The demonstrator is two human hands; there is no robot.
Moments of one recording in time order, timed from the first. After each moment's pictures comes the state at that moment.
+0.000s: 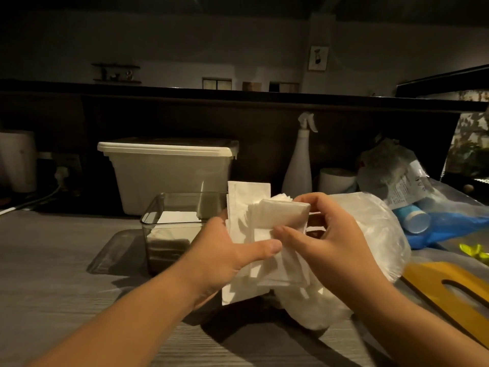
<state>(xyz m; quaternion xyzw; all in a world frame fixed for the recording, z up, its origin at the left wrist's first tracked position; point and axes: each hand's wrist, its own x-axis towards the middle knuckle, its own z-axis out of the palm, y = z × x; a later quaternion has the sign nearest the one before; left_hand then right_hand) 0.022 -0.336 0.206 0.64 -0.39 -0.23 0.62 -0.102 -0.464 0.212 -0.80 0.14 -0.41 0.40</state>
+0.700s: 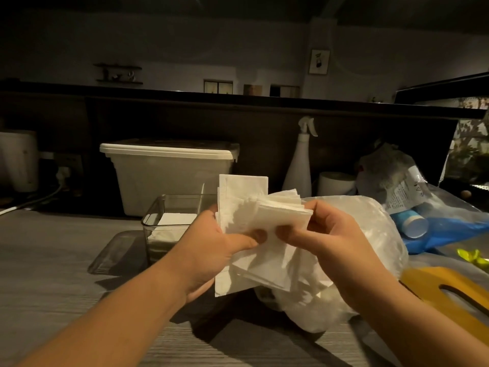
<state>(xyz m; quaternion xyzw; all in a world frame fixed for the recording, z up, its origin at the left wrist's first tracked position) 0.022 -0.329 0.222 0.58 -0.38 -0.25 0.67 -0.110 -0.467 0.223 -0.77 0.11 -0.35 0.53</state>
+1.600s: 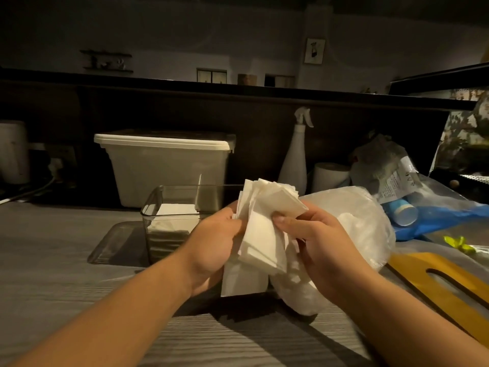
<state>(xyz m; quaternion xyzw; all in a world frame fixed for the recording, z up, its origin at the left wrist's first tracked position) 0.010 -0.332 0.218 0.59 -0.37 -0.32 0.64 -0.099 -0.455 0.214 -0.64 0.16 -0.31 0.68</state>
